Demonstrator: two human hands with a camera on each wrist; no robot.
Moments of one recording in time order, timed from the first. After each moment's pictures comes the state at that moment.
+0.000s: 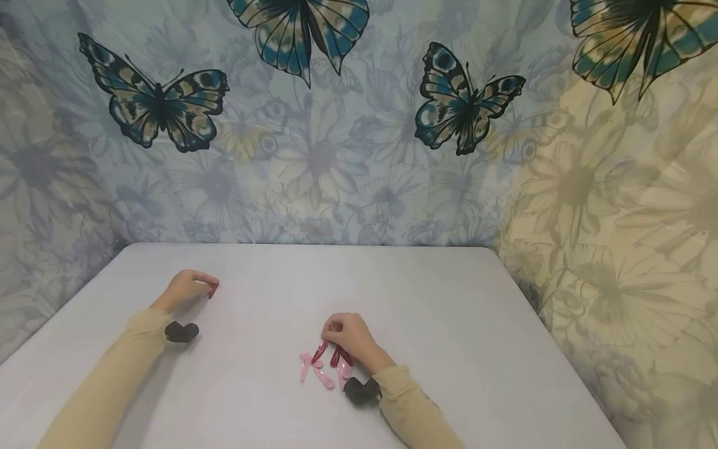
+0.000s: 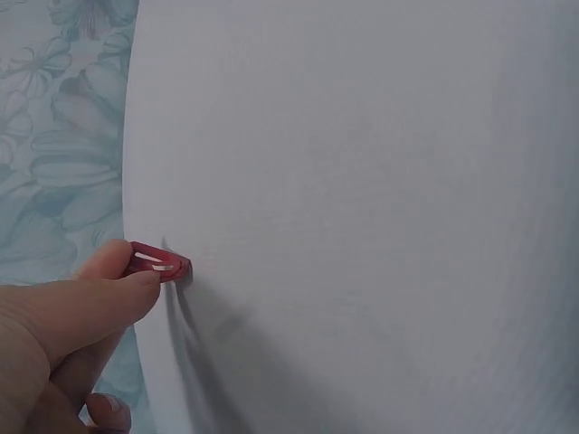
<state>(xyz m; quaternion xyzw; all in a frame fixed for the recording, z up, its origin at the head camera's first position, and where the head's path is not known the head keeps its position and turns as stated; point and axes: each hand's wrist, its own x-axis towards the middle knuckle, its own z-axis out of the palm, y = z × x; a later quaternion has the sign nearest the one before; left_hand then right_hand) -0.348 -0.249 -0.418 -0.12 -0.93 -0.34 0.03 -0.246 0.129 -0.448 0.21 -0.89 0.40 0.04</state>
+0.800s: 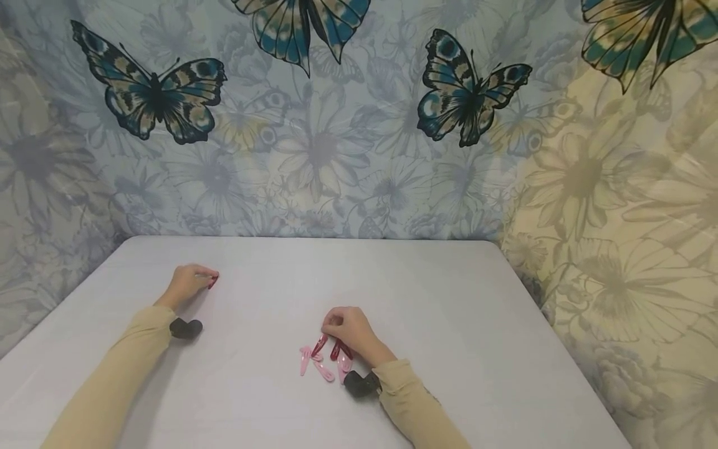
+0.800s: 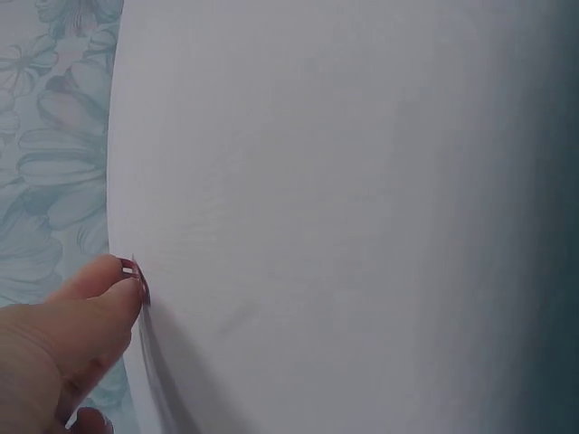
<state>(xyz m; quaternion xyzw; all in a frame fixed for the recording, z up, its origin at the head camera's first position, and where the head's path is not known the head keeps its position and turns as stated) -0.347 -0.244 -0.425 -0.10 -0.94 -0.30 0.10 -0.251 0.129 -0.445 0.21 -0.89 0.40 0.03</state>
